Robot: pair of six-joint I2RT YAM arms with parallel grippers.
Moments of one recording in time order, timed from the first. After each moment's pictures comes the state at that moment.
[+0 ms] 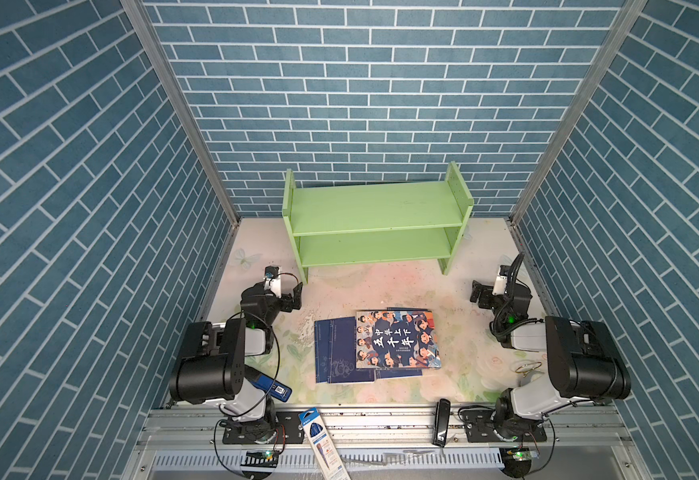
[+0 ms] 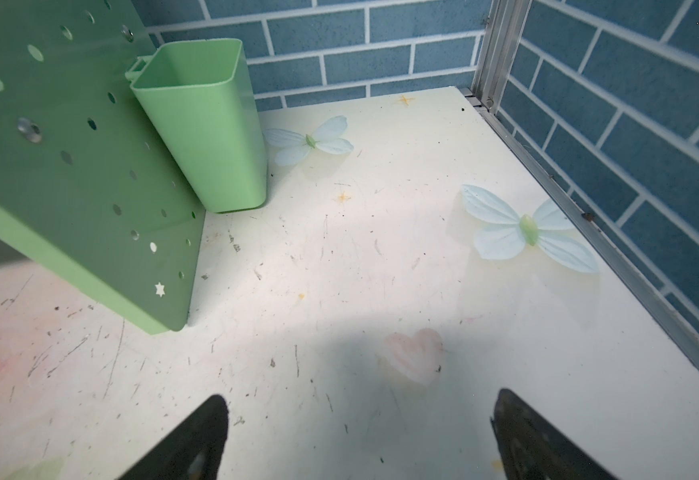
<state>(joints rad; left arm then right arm) 0.09 1.55 0.34 0.89 0.30 0.06 -0.07 1.55 0.38 0.76 -0.04 0.05</state>
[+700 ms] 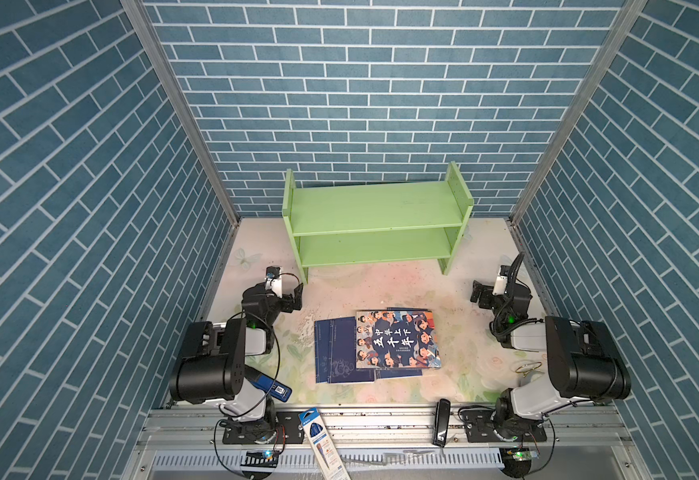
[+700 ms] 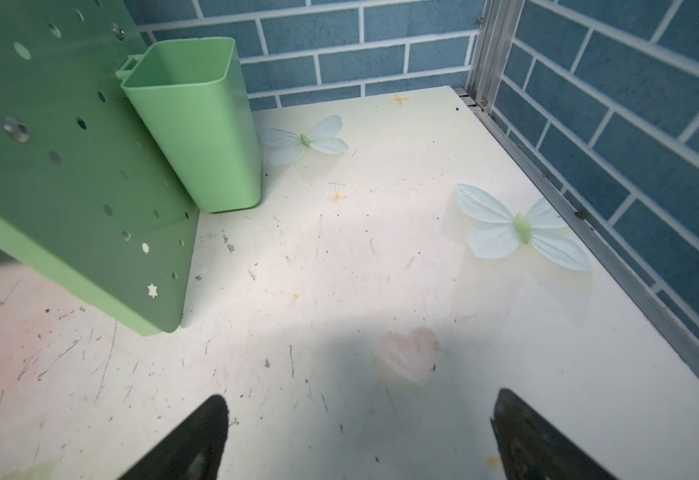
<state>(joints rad) 0.07 1.55 0.34 0.86 0.26 0.07 -0.07 1.55 0.38 0.76 -0.01 0.05</state>
